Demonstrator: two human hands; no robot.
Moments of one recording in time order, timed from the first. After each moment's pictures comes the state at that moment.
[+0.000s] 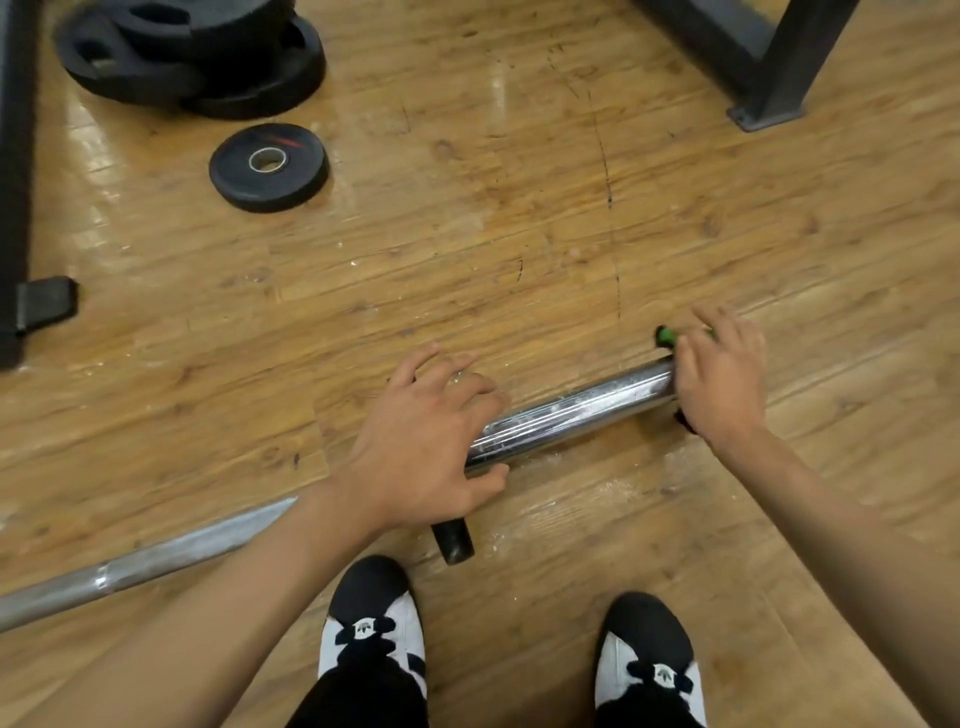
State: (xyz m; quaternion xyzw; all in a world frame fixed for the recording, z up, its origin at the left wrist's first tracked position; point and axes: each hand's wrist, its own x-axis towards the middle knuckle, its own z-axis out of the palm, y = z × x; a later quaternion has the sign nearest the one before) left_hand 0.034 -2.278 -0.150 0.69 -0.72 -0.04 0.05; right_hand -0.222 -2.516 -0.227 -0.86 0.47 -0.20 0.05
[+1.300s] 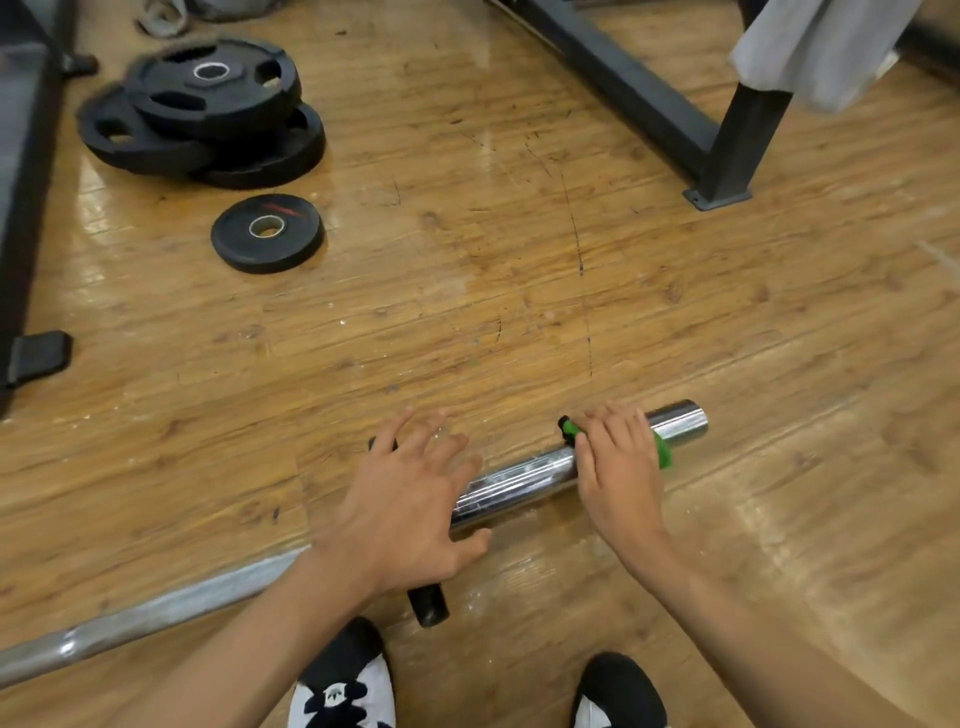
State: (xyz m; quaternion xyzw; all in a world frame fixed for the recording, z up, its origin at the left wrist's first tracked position) left_hand 0.020 -2.279 -0.142 0.71 -0.70 -0.05 -0.05; right_hand -0.184 -2.441 -0.230 -0.87 0.43 -0.21 0.09
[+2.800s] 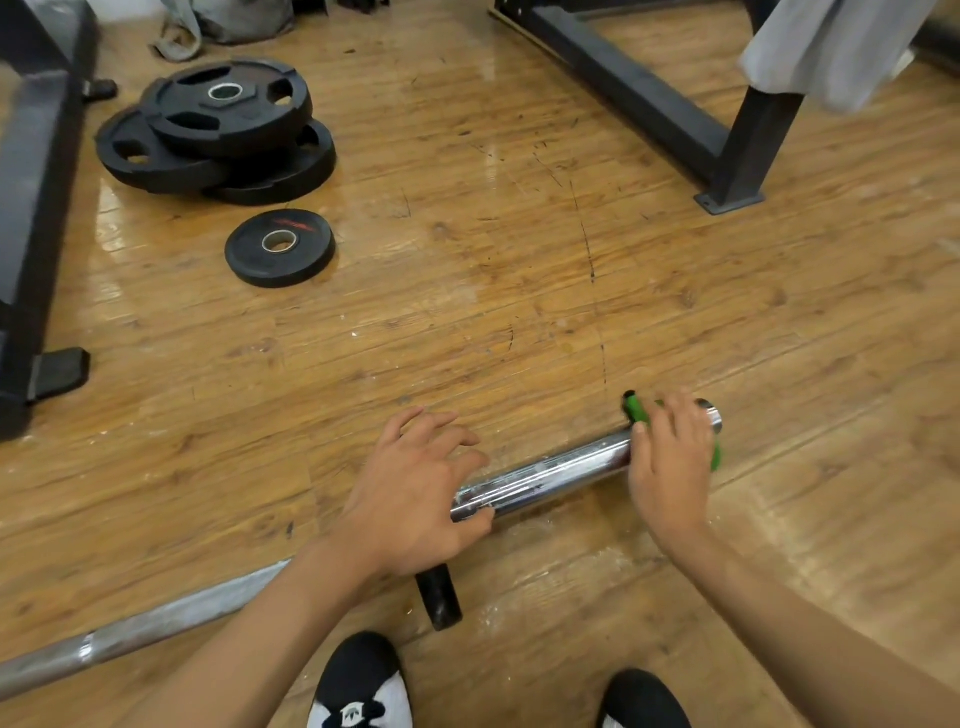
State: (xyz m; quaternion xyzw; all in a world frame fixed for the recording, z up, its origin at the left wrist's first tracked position) left_hand 0.044 -2.288 -0.152 0.72 -0.69 -0.07 0.07; right_hand -0.197 -2.474 -0.242 -0.82 0.50 -0.27 0.08
